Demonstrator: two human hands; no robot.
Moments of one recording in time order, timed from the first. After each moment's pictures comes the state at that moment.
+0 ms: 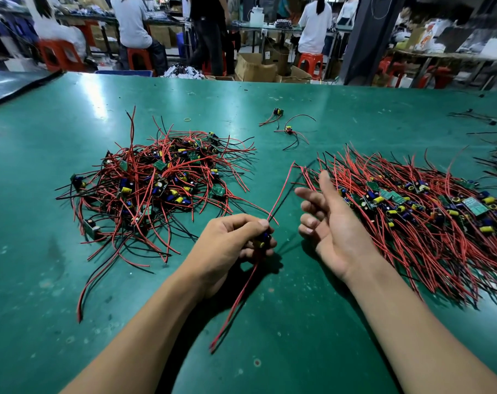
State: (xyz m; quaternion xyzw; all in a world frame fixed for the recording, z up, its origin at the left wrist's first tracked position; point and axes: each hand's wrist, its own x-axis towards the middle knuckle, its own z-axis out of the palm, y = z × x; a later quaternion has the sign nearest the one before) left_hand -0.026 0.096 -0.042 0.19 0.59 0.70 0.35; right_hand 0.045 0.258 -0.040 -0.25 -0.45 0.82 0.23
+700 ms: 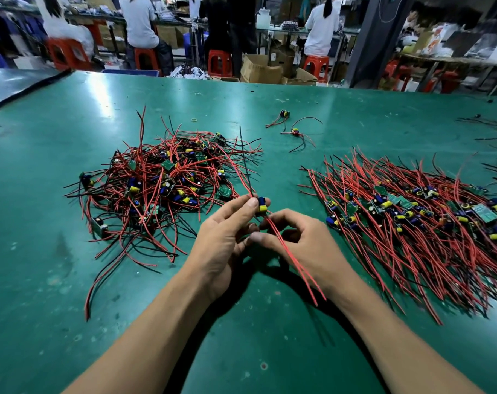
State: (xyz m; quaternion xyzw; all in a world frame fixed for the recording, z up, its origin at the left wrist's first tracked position) left_hand -0.035 0.098 -0.046 0.10 0.48 0.81 0.33; right_hand 0.050 0.221 -0.053 -0.13 -0.80 0.57 0.16
